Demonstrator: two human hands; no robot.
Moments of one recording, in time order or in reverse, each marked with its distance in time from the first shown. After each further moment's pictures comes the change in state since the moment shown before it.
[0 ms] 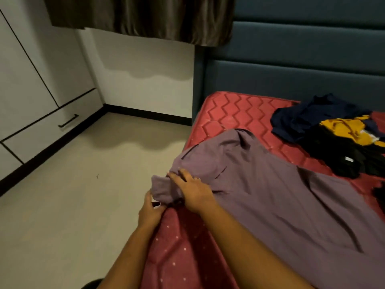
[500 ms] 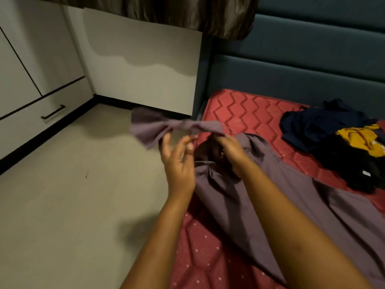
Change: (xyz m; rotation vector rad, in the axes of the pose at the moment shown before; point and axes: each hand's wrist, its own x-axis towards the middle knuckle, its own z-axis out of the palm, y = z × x) left_hand 0.032 0.149 0.015 -0.321 0.341 0.757; right_hand 0.095 0.067 -0.085 1.149 0.349 0.437
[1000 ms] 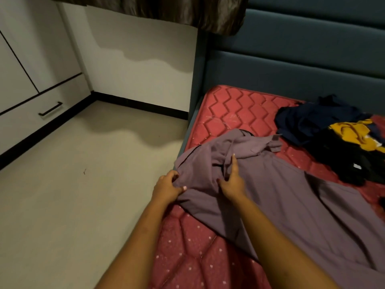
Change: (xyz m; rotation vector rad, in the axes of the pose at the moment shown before) left_hand -0.028 -0.080 -0.023 0.516 -0.626 -0.566; right_hand -0.040 0.116 -0.015 -0.493 0.143 0.088
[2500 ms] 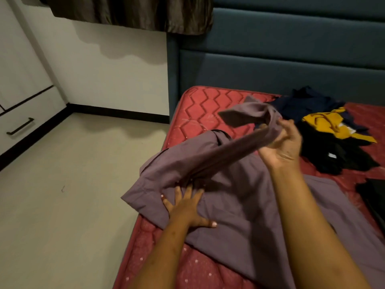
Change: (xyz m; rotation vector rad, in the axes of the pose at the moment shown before) left_hand -0.024 0.060 0.103 0.687 -0.341 0.243; right_hand 0.050 -0.001 -0.186 1.716 0.089 -0.222
